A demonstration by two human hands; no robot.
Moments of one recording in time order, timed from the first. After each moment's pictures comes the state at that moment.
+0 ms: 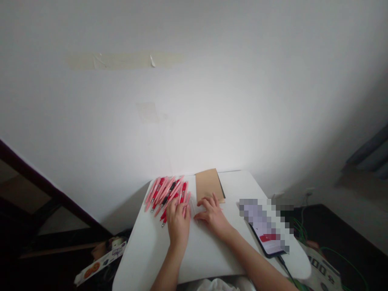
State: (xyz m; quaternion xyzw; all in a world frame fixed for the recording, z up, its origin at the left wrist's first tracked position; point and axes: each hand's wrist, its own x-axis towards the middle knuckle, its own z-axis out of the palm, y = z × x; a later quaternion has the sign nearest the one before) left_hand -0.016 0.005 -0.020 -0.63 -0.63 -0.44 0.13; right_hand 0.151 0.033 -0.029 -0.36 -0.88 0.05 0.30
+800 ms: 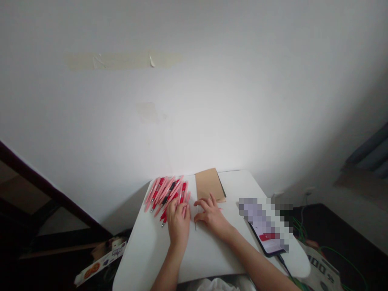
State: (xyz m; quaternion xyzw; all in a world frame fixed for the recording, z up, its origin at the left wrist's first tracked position) left_hand -0.015 0.003 -0.019 -0.62 -0.63 -0.45 0.12; right_hand 0.150 0.032 -0.021 -0.33 -0.90 0.05 0.27
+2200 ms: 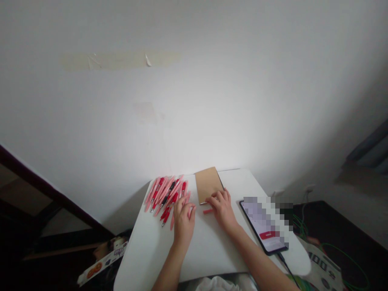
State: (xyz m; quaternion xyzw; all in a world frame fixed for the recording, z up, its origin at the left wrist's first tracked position) left_hand -0.005 0.003 -0.023 -0.68 -0.56 -0.47 0.07; right_hand 0.172 0.038 -0.025 -0.46 -0.79 -0.04 0.41
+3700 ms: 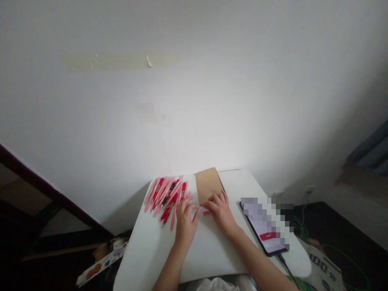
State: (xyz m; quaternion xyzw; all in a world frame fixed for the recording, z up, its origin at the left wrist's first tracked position) left_hand 0.000 0.003 -0.023 -0.71 -0.55 -0.45 0.04; right_hand 0.169 0.035 -0.026 -0.43 -0.81 -0.03 0.39
